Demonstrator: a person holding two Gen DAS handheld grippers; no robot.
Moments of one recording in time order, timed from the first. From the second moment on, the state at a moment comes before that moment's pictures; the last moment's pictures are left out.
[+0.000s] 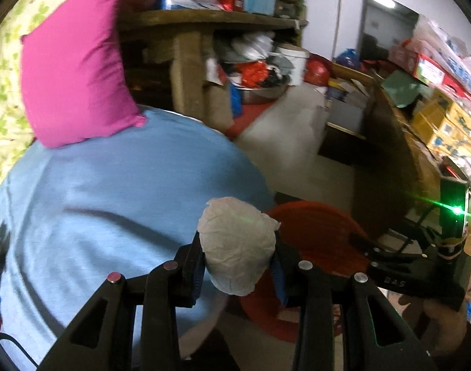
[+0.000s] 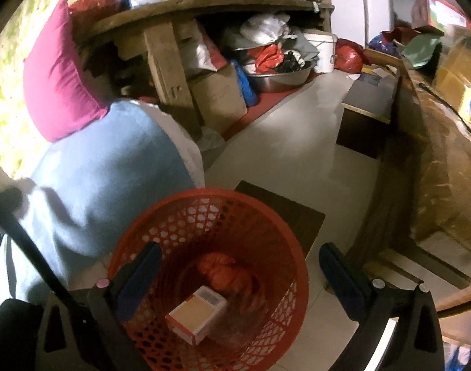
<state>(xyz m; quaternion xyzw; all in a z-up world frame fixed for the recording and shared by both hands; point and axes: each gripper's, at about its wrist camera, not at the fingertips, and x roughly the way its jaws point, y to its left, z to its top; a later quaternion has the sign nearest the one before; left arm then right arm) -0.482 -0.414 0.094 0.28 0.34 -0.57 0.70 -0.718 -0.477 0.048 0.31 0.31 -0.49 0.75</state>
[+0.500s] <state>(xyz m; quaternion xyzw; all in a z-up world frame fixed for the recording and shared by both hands) -0.523 -0.451 0.075 0.30 0.37 -0.61 0.64 -0.754 -0.478 0.047 0.34 0.28 -0.51 0.74</state>
